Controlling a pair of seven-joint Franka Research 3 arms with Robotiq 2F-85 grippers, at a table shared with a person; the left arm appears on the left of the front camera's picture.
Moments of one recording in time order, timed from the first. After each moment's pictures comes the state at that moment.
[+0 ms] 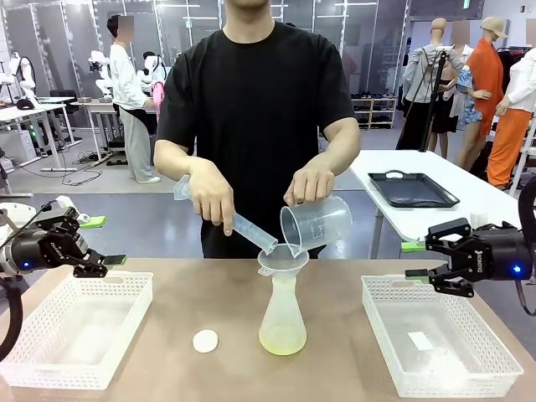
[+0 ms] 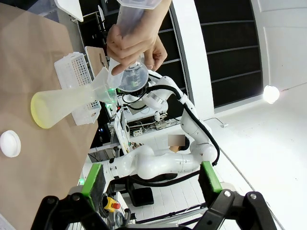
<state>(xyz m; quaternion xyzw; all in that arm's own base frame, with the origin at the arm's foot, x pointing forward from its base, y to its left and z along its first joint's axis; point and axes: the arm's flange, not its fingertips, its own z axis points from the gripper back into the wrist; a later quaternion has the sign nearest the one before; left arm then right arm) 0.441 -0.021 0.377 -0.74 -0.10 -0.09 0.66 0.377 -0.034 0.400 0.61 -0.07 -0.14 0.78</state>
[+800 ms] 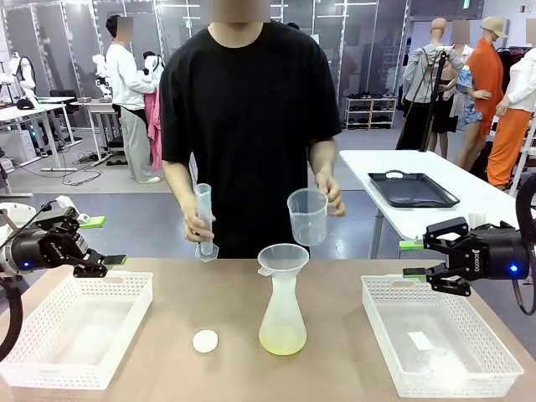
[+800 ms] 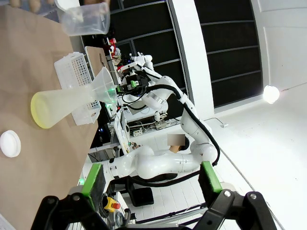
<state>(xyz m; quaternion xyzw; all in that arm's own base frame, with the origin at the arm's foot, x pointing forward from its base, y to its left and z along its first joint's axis) 0.441 -0.021 0.377 -0.74 -0.10 -0.09 0.66 0.379 -0.031 0.399 0.61 -0.08 -0.14 0.77</state>
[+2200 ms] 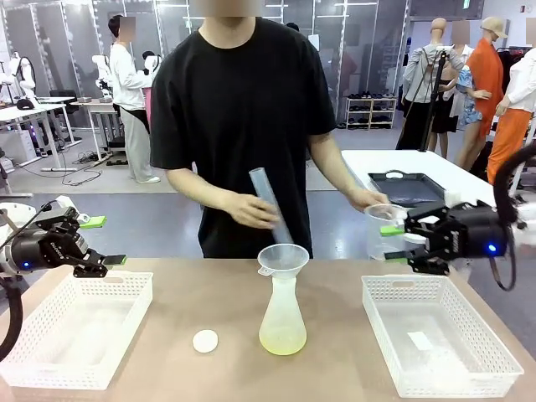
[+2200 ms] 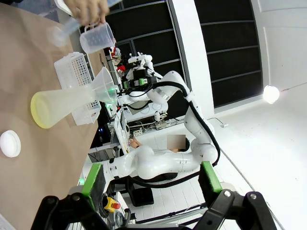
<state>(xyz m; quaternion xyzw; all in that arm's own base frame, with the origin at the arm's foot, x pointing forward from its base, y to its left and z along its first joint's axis) 0.441 -0.021 0.377 -0.74 -0.10 -0.09 0.66 0.407 0.013 0.438 0.61 -0.08 -0.05 0.79</state>
